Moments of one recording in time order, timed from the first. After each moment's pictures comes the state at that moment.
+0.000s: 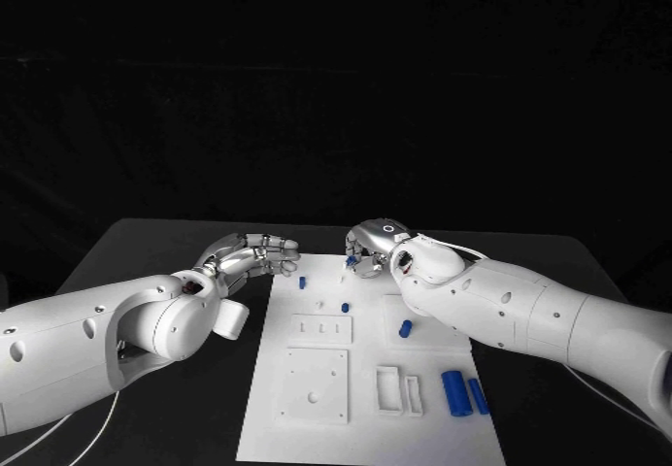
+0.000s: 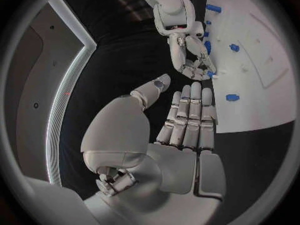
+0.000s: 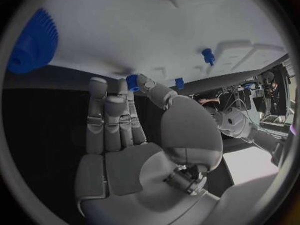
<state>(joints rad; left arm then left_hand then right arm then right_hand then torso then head) 1.42 -0.85 -0.17 1.53 -0.01 -0.29 0.28 1.17 -0.11 0.58 -0.28 0.11 0.77 0.18 0.37 0.41 1.09 0.15 0.15 0.07 0.90 0.12 0.50 0.46 0.05 0.72 0.02 0.38 1.31 1.32 -0.41 -0.04 0.99 -1.71 -0.38 -0.11 1.09 -0.13 0.79 -0.25 0.04 1.00 0.11 0.42 0.44 1.33 0.04 0.13 0.24 1.31 -0.07 1.18 0.72 0.22 1.33 0.01 0.56 1.31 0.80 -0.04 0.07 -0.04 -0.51</state>
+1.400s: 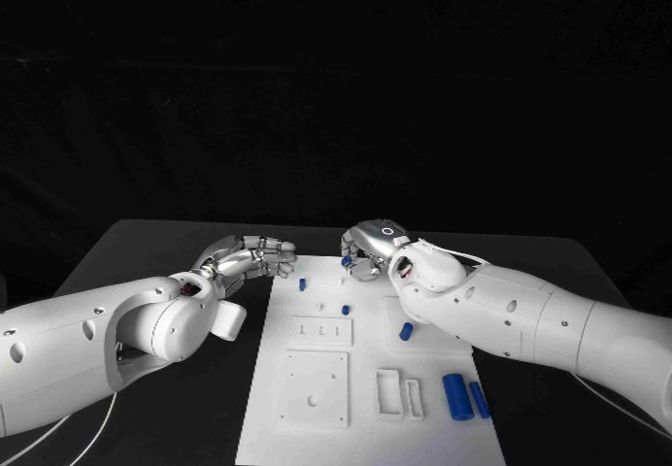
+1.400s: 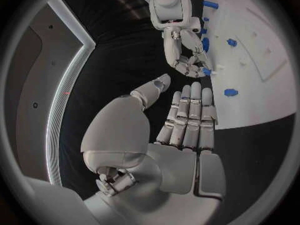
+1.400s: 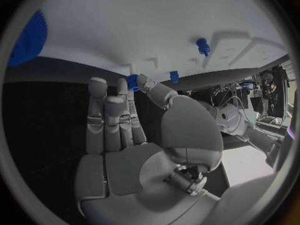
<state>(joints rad) 1.42 -0.85 -0.17 1.52 -0.01 -0.29 0.28 1.17 -0.11 0.58 -0.28 0.11 0.78 0.19 0.37 0.41 1.09 0.15 0.15 0.07 0.90 0.12 0.50 0.46 0.04 0.72 0.02 0.38 1.31 1.32 -0.43 -0.04 1.07 -1.73 -0.44 -0.13 1.08 -0.14 0.81 -0.25 0.05 1.01 0.11 0.41 0.46 1.33 0.04 0.12 0.26 1.31 -0.07 1.19 0.72 0.22 1.33 0.00 0.57 1.31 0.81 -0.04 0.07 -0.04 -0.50</state>
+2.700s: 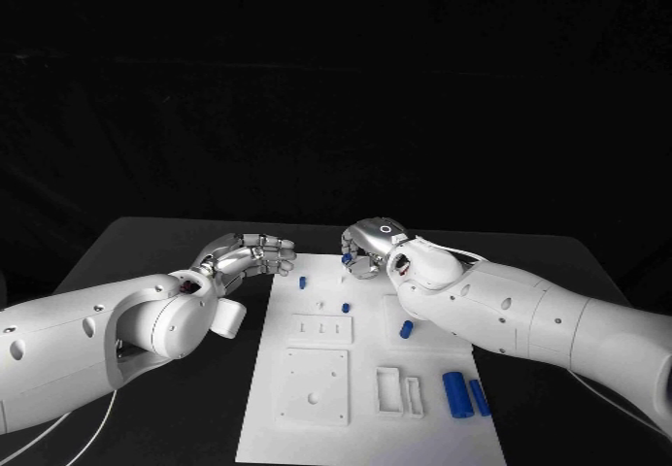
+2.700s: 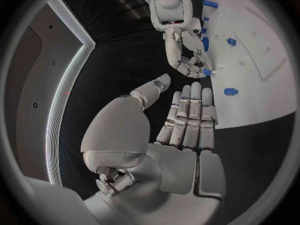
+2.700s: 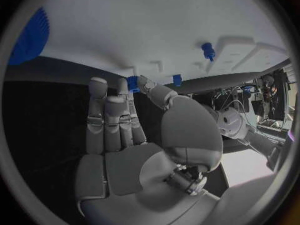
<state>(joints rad) 1.42 -0.85 -0.17 1.51 -0.01 -0.29 0.28 1.17 -0.11 0.58 -0.28 0.11 0.78 0.19 0.37 0.41 1.09 0.15 0.15 0.07 0.90 0.12 0.50 0.46 0.04 0.72 0.02 0.38 1.31 1.32 -0.41 -0.04 1.04 -1.76 -0.42 -0.14 1.09 -0.15 0.81 -0.25 0.05 1.00 0.11 0.41 0.46 1.33 0.04 0.12 0.27 1.31 -0.07 1.19 0.71 0.22 1.33 0.00 0.57 1.31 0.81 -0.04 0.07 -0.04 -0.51</state>
